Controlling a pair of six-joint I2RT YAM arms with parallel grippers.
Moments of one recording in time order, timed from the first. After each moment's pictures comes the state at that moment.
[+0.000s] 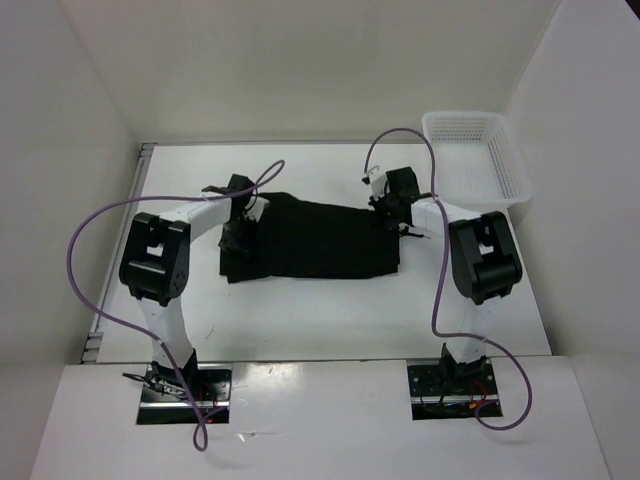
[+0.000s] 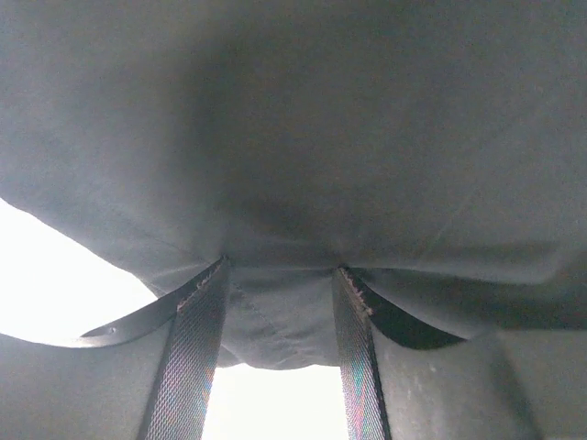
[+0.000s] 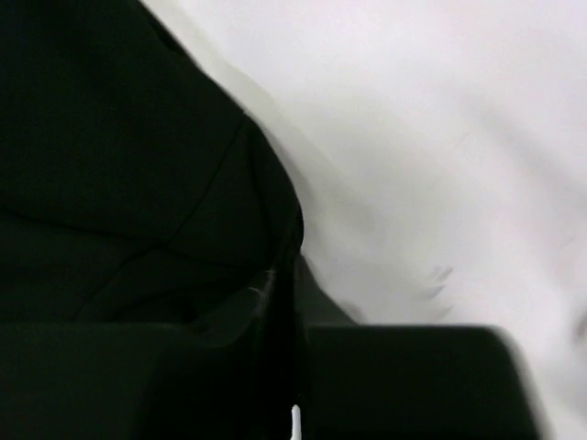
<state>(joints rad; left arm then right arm) -0.25 1.89 1.25 -0.74 0.00 0.07 0.25 1.84 1.12 -0.17 -0.07 -0.38</state>
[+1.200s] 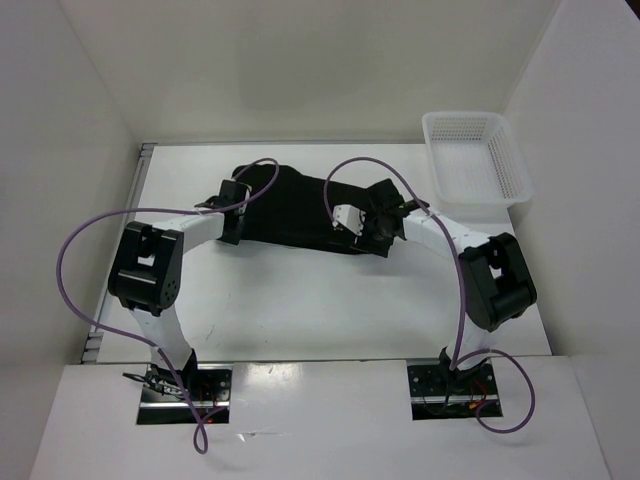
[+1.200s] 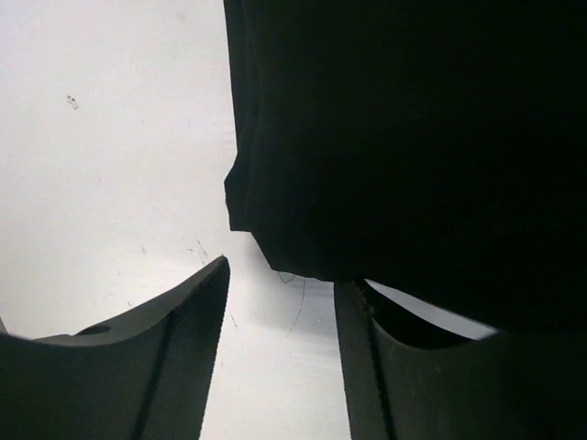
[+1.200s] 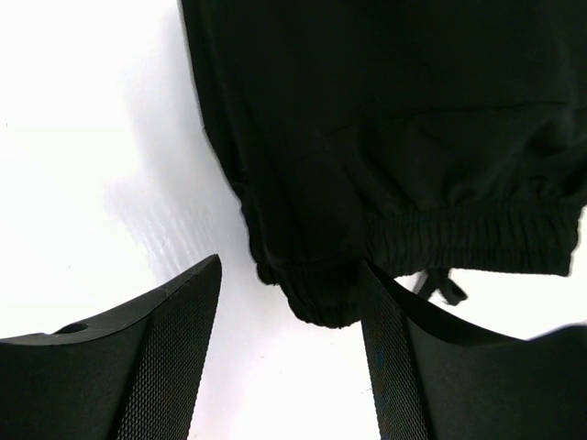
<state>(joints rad) -0.21 1.83 1.11 -0.31 -0.39 0.07 0.43 1.69 1.13 -0.51 -0.13 -0.91</state>
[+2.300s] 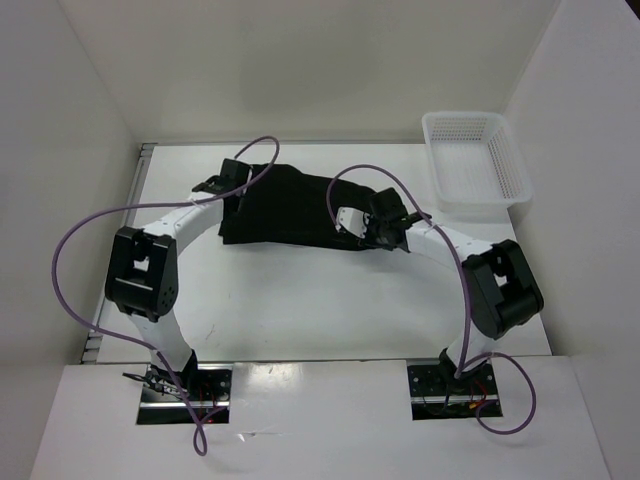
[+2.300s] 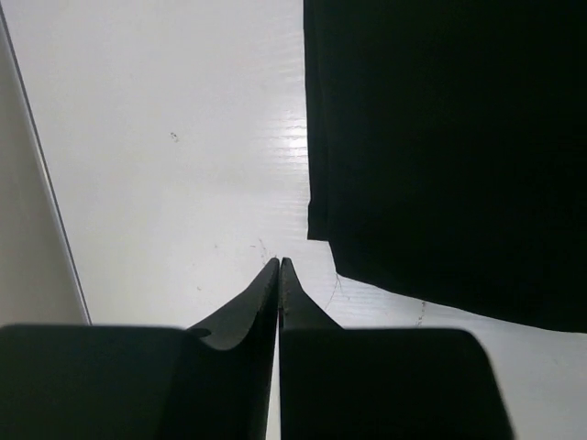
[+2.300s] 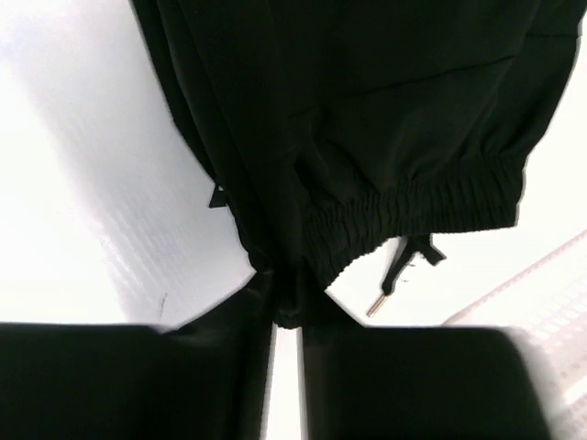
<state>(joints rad) -0.25 1.79 1.31 -0.51 -0.46 0.07 0.44 1.64 1.00 -0.33 0.02 -0.92</state>
